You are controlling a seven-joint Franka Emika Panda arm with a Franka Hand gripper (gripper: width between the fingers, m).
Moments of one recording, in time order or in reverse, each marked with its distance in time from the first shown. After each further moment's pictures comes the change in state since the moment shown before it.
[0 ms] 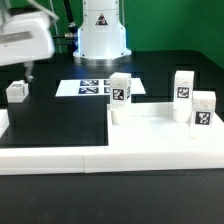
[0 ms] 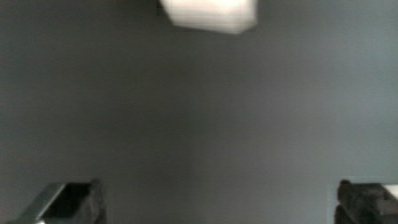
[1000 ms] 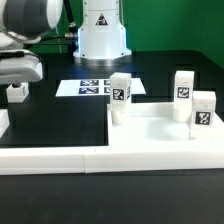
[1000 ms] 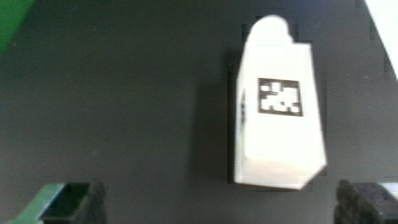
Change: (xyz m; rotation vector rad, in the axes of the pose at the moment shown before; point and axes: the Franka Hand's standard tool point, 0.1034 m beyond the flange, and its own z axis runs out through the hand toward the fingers) arm -0.012 0.009 0.020 -0.040 -0.659 0.045
